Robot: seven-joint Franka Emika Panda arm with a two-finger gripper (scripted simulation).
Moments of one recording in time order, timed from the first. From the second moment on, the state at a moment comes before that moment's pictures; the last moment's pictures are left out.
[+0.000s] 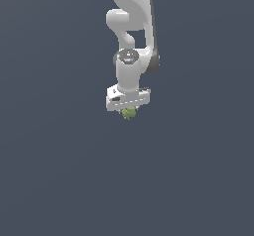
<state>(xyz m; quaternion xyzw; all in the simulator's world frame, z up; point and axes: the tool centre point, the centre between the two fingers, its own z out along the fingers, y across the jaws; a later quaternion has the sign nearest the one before) -0.090 0.005 0.105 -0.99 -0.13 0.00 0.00</state>
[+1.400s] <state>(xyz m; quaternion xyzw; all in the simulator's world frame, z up) -0.094 -0.112 0.341 -0.99 -0.13 0.00 0.00</state>
